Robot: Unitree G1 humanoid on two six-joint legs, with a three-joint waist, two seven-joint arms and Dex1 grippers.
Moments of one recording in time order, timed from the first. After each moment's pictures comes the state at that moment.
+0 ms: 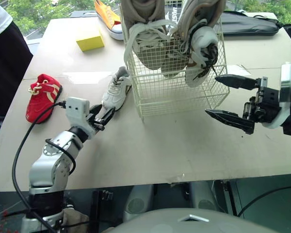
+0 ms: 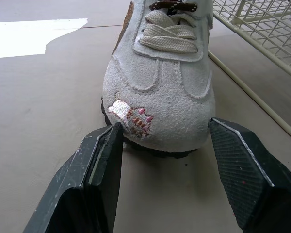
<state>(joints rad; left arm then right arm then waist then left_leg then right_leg) -0.04 0.56 0.22 -0.19 -0.53 0.48 -0.40 -0.25 -0.78 -0.33 -0.62 0.95 0.70 0.82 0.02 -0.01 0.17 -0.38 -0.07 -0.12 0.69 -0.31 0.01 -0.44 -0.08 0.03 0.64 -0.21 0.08</state>
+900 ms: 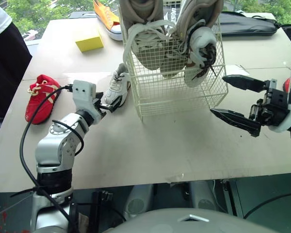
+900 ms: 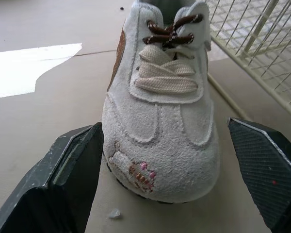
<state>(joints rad) -0.23 0.55 0.18 -0.19 -0.44 0.73 -0.32 -0.18 -0.84 -0.36 -0.67 1.04 0.69 0.74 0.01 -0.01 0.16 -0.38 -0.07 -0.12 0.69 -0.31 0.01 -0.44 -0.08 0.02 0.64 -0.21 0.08</state>
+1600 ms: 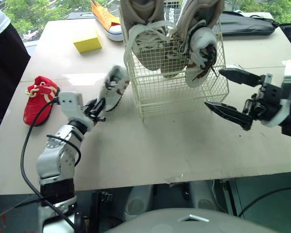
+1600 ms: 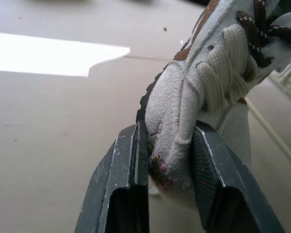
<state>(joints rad) -0.14 0.39 0.43 -0.28 -0.59 0.54 -0.31 -0.31 -0.74 -0.22 -0.68 0.95 0.67 0.59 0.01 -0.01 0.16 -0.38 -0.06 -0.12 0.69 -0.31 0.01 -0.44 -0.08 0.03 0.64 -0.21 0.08</state>
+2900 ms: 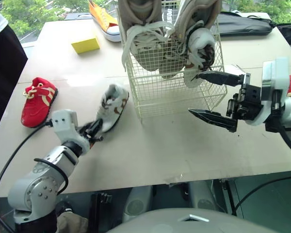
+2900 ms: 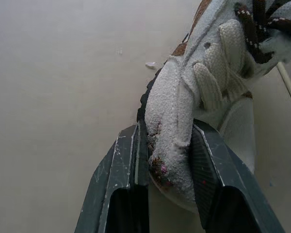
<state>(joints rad) 0.14 0.54 0.44 -0.57 -0.92 0.97 0.04 -0.34 -0.74 -0.13 -0.64 0.91 0.62 0.77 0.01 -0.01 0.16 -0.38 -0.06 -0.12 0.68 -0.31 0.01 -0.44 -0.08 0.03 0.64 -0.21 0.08</state>
